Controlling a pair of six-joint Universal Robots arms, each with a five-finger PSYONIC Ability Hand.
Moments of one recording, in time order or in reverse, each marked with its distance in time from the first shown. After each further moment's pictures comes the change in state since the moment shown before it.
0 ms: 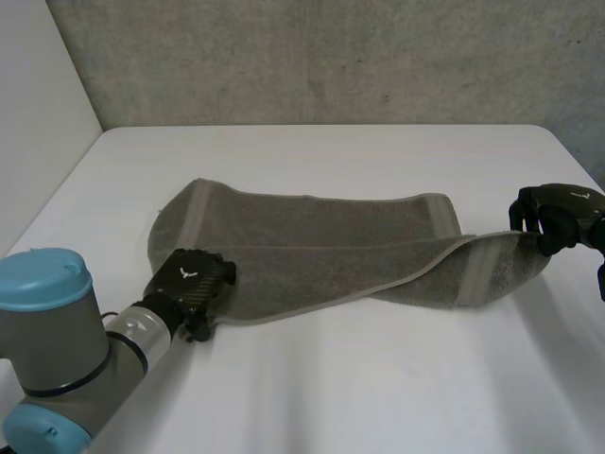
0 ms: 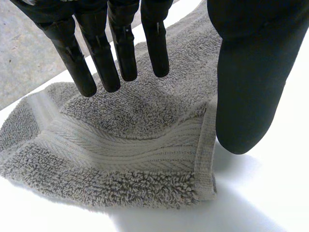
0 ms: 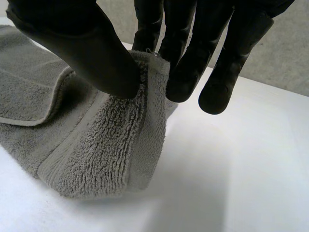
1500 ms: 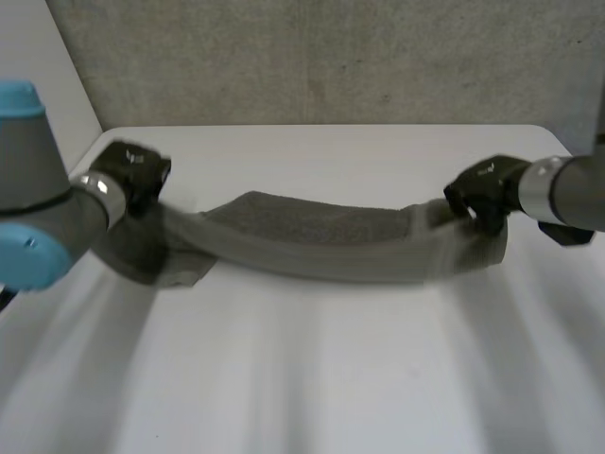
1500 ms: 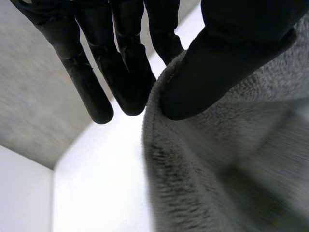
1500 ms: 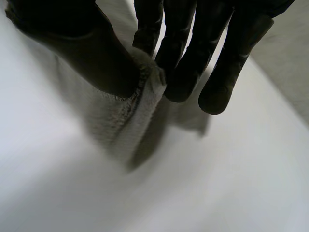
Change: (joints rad) left arm 0.114 -0.173 0.749 -0.489 -0.126 0.232; right arm 0.347 0.367 -0.738 0.520 0.288 -0.467; left_hand 0.664 0.698 0.697 0.700 0.680; right_hand 0.000 0.004 0.000 0.000 0.005
